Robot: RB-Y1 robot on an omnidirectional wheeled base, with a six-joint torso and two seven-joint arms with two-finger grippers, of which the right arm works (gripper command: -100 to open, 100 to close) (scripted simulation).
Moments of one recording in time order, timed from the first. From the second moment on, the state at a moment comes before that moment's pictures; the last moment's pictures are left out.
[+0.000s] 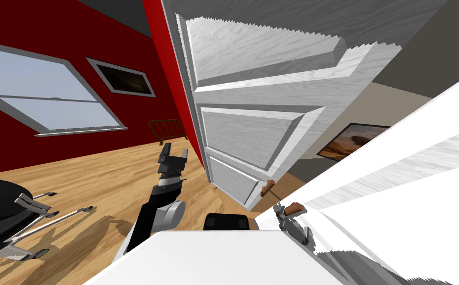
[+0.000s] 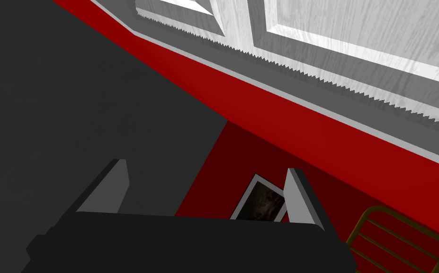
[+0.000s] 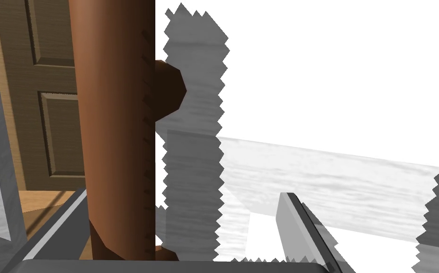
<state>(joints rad) 0.36 -0.05 0.06 -0.90 -0.94 -1.30 -1.19</state>
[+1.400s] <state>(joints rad) 0.33 -0.05 0.00 -0.93 -0.95 -1.28 -1.15</state>
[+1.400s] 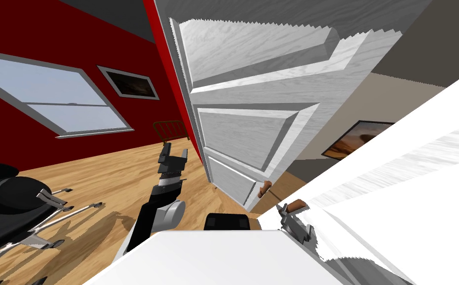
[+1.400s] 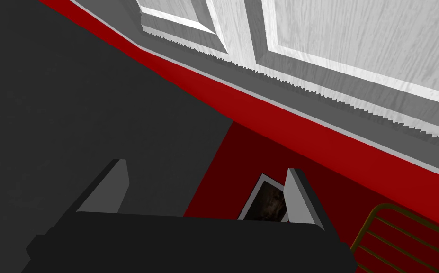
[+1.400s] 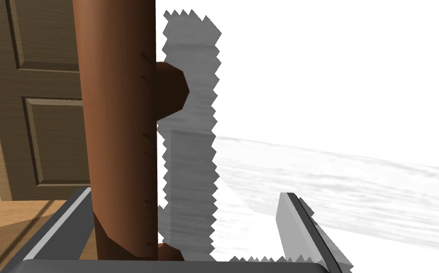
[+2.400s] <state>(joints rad) 0.29 -0.05 -0.02 -0.88 -0.95 -1.30 -1.15</state>
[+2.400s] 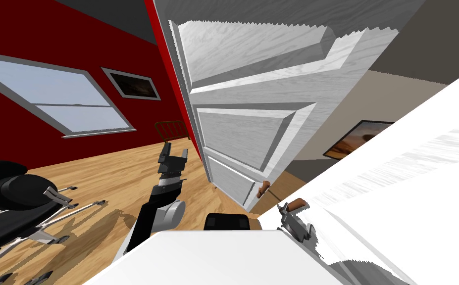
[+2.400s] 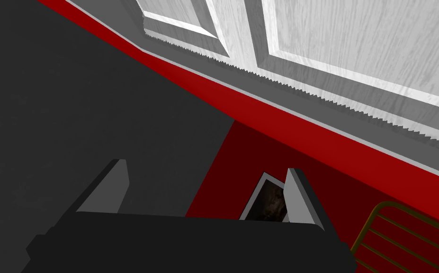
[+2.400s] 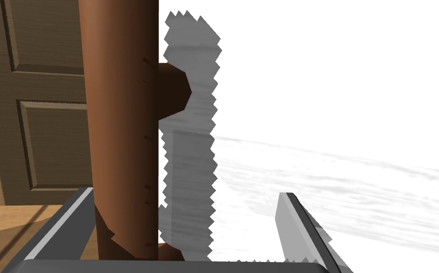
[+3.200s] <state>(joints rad) 0.21 -0.06 -0.06 -0.85 -1.02 -1.33 -1.10</state>
